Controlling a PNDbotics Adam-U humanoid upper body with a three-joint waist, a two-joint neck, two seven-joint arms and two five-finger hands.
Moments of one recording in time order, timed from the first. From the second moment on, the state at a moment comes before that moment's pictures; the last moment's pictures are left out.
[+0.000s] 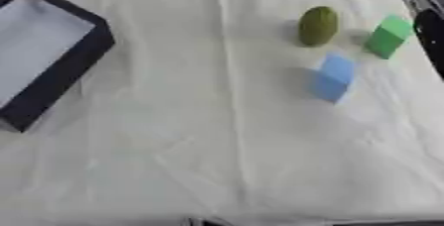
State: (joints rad) left arm -0.67 0.87 0.07 -1.10 0.57 -0.10 0.22; right arm -0.84 -0.72 0.11 -1.24 -0.35 0.05 0.05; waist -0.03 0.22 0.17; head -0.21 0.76
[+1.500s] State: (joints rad) left arm -0.63 0.90 0.09 -1.10 0.56 -0.10 0.24; right arm -0.42 -1.13 0.12 -1.68 -0.02 -0.05 0.54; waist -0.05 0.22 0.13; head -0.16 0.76
